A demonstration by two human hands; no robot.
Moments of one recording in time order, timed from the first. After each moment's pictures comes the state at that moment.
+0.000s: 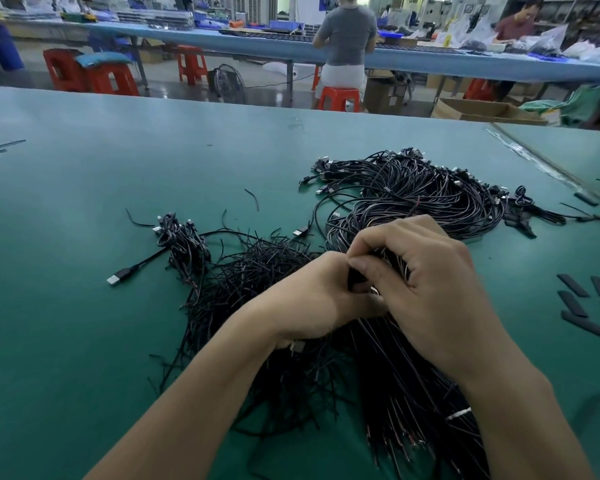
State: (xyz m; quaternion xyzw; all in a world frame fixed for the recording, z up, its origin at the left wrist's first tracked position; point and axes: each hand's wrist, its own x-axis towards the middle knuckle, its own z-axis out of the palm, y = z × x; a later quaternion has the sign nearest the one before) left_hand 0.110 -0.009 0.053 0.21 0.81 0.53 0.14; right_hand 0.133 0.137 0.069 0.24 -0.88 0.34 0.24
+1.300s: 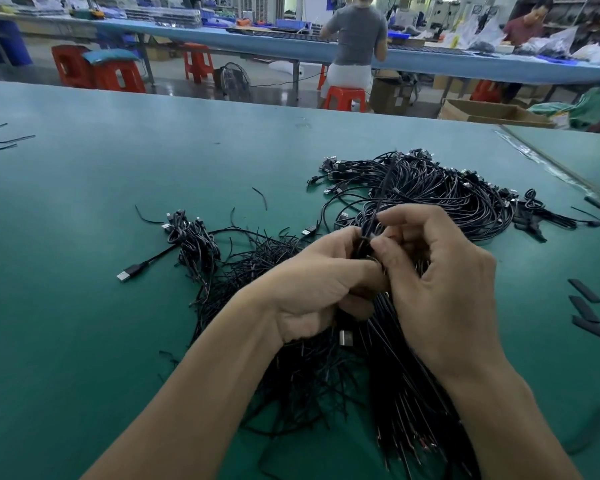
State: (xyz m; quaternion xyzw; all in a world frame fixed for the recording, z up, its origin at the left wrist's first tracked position) left_hand 0.111 -0.010 0.063 0.13 0.57 0.77 0.25; right_hand 0.135 0.120 0.064 0.15 -0.83 0.43 0.32
